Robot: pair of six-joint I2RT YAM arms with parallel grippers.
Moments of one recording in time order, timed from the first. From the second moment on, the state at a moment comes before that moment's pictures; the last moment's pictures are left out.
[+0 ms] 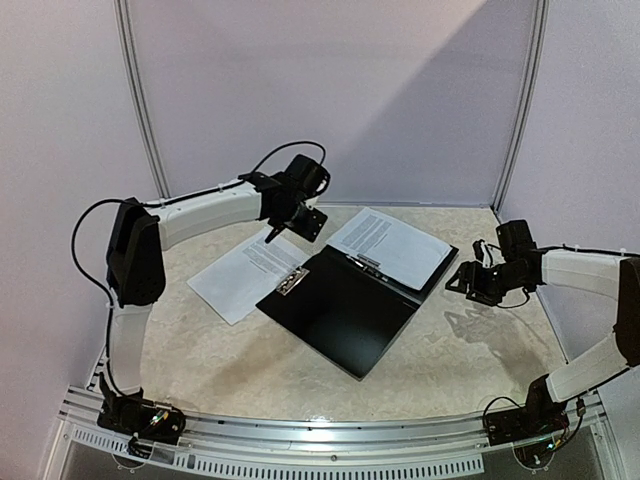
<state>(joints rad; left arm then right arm) -0.75 2.16 1.92 -0.65 -0.48 -0.01 0.15 1.39 0.74 -0.33 -0.36 0.44</state>
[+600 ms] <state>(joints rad) -0.59 2.73 2.42 -0.43 -0.02 -0.28 0.18 1.34 0.65 -0.30 -0.41 0.50</state>
